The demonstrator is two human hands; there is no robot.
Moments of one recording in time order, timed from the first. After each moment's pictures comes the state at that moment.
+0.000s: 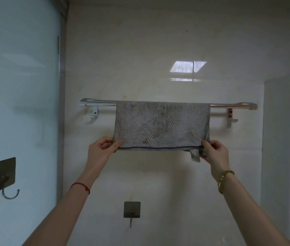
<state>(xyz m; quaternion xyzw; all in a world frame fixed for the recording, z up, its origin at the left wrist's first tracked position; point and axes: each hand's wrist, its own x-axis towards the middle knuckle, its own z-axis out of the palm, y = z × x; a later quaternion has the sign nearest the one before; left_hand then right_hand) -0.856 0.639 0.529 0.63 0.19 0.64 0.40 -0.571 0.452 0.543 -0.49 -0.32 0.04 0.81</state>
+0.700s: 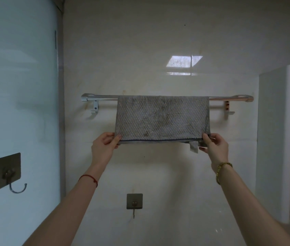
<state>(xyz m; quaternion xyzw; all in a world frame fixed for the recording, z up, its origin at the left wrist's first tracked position) -0.851 0.647 0.521 0.62 0.23 0.65 0.38 -0.586 0.443 0.536 -0.50 -0.31 0.01 0.81</state>
